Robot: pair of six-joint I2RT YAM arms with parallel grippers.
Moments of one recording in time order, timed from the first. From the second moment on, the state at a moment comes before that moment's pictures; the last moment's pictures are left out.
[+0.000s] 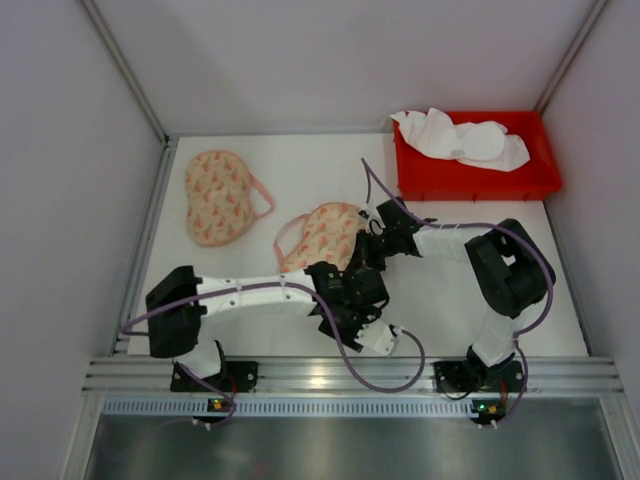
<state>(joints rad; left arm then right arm) -1.24 1.55 1.19 -0.91 0.13 0.82 0.56 1.78 0.94 -0.15 -0.71 0.64</state>
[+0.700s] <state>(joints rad) -1.36 2.10 1.54 -1.09 -0.32 0.85 0.56 1.78 0.94 -0.16 -0.71 0.63</state>
